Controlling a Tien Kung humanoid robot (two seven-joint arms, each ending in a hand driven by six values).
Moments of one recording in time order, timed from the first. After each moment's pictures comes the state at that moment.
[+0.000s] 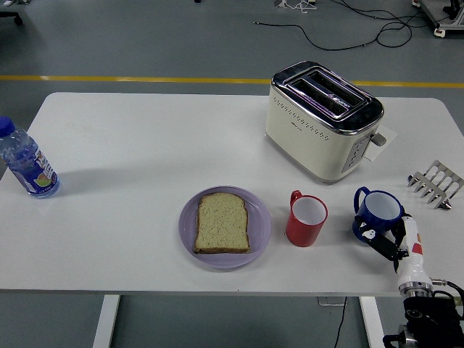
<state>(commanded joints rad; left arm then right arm) -0.06 0.00 -0.39 -0.19 0.12 0.21 0.06 0.15 -0.18 0.90 0.97 -0.81 -0.52 0.58</state>
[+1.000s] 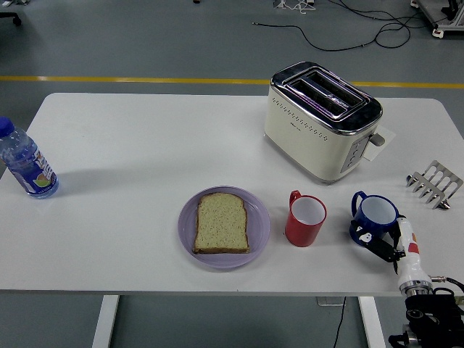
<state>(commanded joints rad) -0.05 0.00 -0.37 -0.19 0.11 0.21 0.06 0.16 -0.17 0.94 0.93 -0.97 -0.46 0.48</state>
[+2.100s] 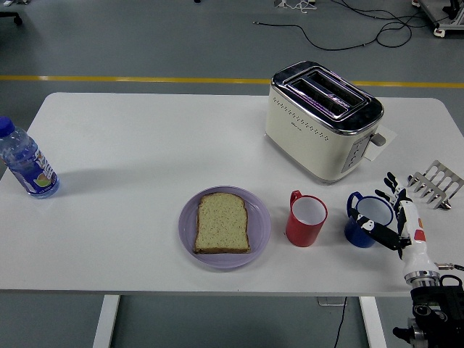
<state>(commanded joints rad) -0.06 0.00 -0.39 -0.19 0.12 0.21 0.06 0.09 -0.18 1.09 1.15 -1.13 -0.48 0.49</state>
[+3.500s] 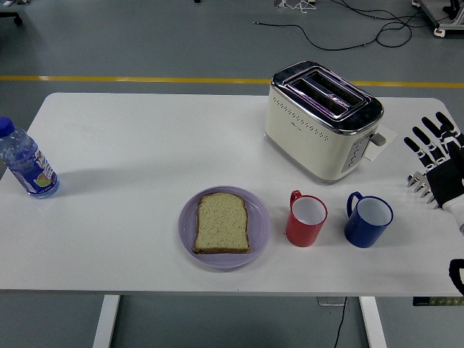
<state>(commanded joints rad) -0.04 0.00 -0.36 -0.19 0.12 0.21 0.06 0.02 -0.20 1.52 1.67 -0.47 -0.23 -0.02</state>
